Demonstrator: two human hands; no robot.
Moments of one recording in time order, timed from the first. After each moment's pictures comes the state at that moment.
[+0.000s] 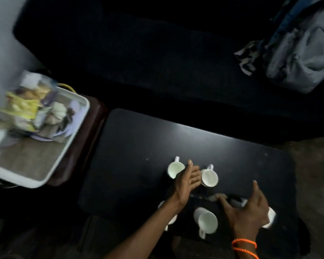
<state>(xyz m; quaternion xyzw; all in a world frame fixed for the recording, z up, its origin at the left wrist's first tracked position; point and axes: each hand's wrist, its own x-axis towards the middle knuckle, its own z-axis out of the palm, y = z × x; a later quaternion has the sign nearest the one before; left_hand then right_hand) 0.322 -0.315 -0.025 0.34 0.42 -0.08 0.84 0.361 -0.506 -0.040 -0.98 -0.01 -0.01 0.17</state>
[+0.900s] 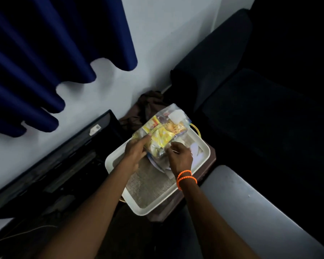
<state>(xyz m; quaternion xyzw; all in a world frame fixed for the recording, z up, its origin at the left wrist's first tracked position) 0.085 0.194 -0.057 0.30 0.63 0.26 0.66 0.219 0.103 -0.042 -0.77 -0.24 0.38 0.45</state>
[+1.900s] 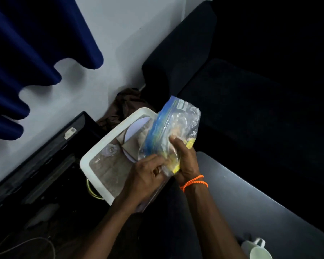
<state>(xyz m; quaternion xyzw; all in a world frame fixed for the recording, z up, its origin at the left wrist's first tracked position) 0.138 0.053 0.010 0.84 0.34 0.26 0.33 0.280 0.032 0.001 -0.45 0.01 0.55 0.71</state>
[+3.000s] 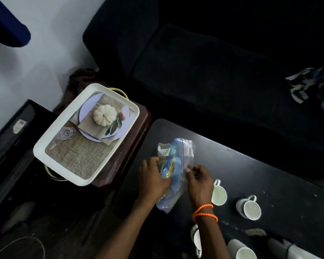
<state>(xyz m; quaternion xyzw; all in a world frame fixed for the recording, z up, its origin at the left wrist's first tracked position) 0.209 -0.112 -0.051 0.74 0.53 0.00 0.41 0.308 -0.211 -0.034 -0.80 0.03 0.28 0.53</state>
